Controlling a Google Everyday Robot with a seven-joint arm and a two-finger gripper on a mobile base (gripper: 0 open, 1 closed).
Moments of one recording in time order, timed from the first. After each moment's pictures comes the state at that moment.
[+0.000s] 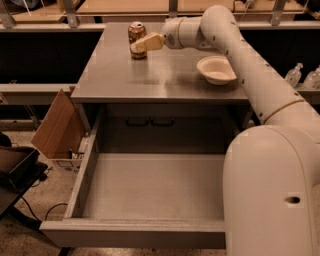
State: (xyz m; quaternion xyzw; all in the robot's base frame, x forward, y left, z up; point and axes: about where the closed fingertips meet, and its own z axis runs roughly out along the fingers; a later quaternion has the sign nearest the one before) arm 0.864 0.019 0.941 -0.38 0.69 0.23 0.57
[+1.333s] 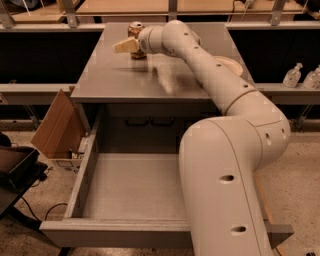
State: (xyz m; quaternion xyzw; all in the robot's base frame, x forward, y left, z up) arm 0.936 0.082 0.900 -0.31 0.73 0.19 0.58
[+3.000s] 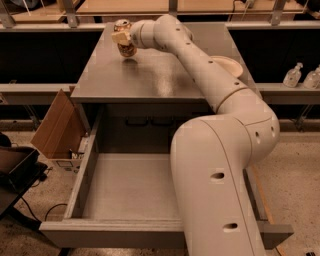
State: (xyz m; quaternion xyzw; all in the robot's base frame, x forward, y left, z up) arm 0.937 0.114 0.922 -0.32 0.71 0.20 0.60
